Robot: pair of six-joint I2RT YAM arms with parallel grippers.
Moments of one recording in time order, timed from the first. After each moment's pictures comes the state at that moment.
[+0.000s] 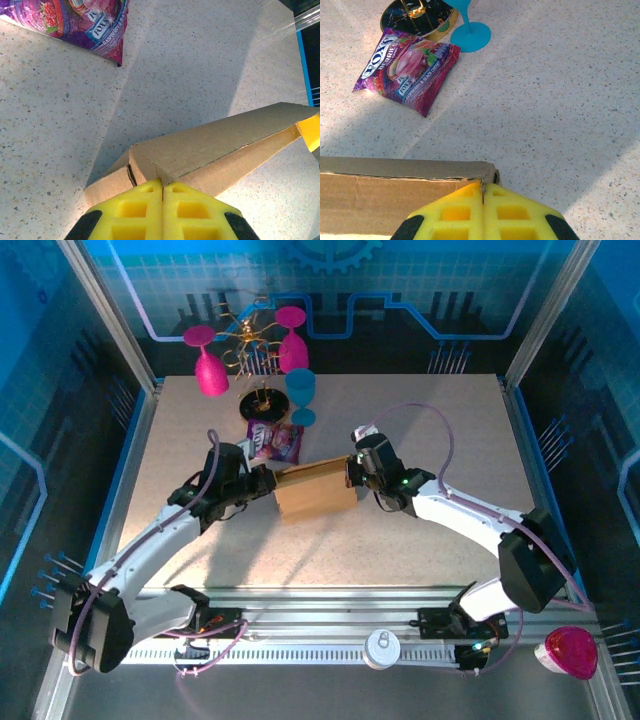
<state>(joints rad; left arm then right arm) -0.36 1.13 0.76 -0.33 0.20 -0.69 0.67 1.47 0.98 -0.17 0.21 0.36</state>
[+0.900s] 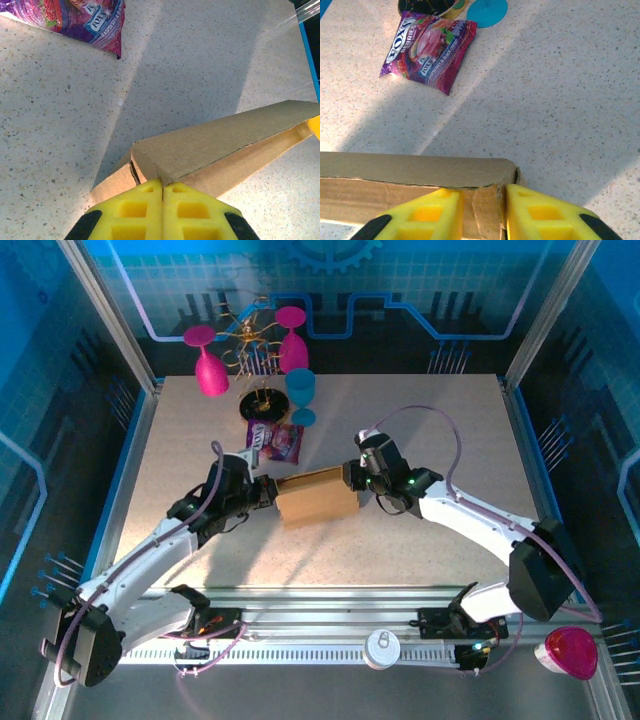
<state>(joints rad) -0.45 1.04 0.70 -0.33 0.09 -0.68 0.67 1.41 0.99 -0.29 0.10 0.48</state>
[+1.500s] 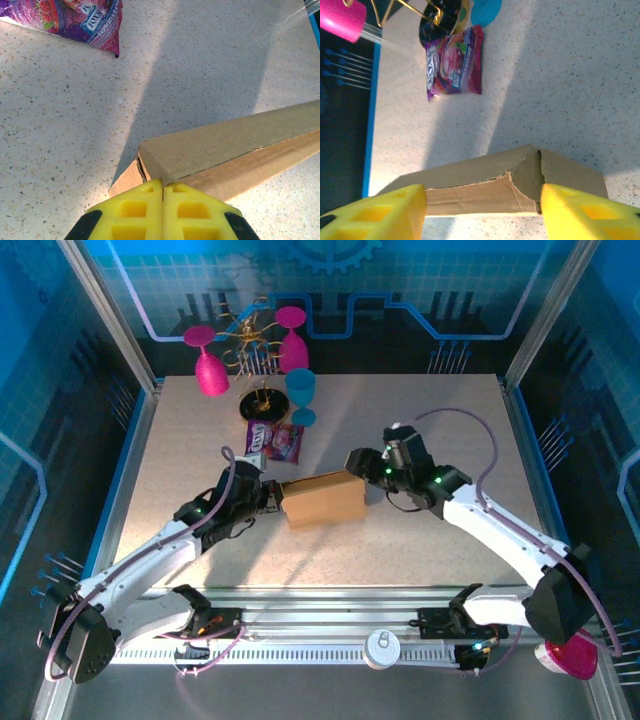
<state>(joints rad) -0.55 1.04 0.70 -0.34 -0.04 -0.69 0.58 1.26 1.01 -0.42 -0.07 0.93</state>
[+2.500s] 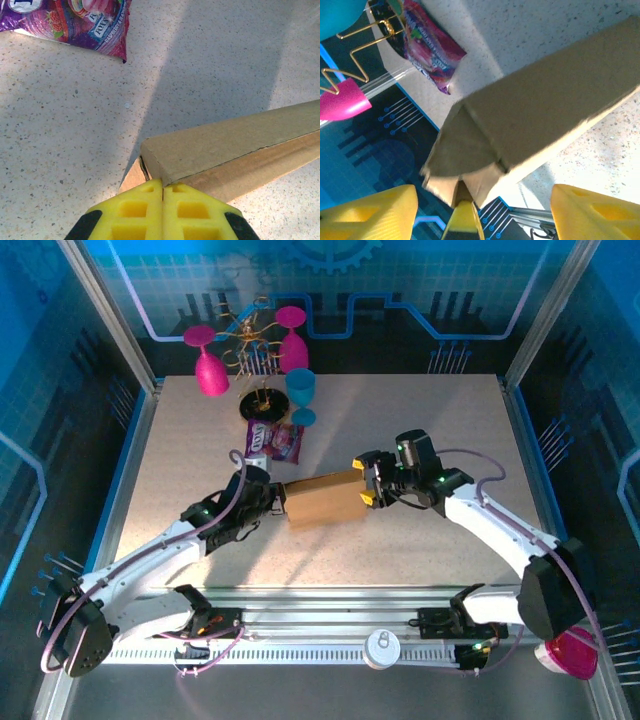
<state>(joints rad) -0.63 1.07 0.71 -0.35 -0.17 -0.69 0.46 1.30 0.90 -0.34 -0.39 1.69</state>
